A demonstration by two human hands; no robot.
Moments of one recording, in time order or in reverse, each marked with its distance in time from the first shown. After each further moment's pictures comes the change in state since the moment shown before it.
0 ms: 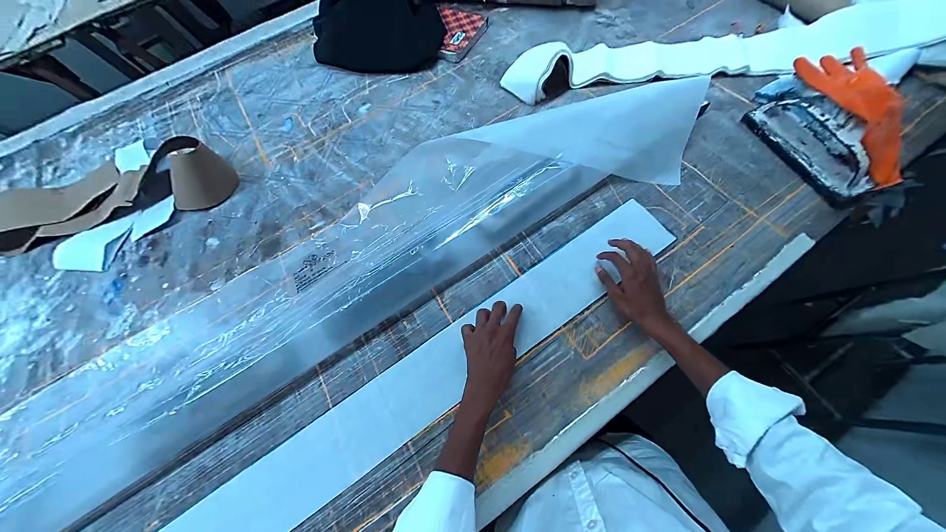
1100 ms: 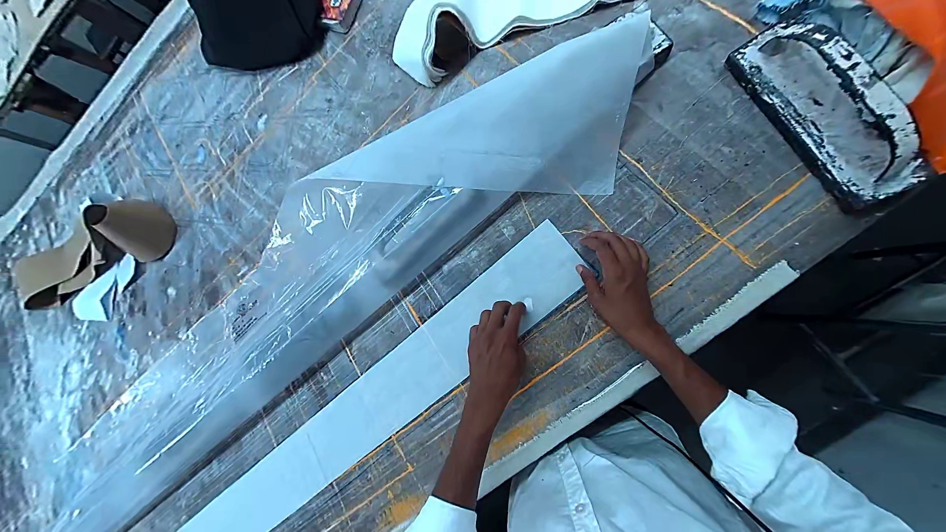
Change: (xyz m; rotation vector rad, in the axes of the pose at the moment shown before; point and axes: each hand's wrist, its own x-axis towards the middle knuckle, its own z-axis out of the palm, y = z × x) left_hand 0.126 0.178 0.034 -0.108 -0.164 -0.050; right_hand 0.045 0.130 -0.056 0.222 -0.054 0.126
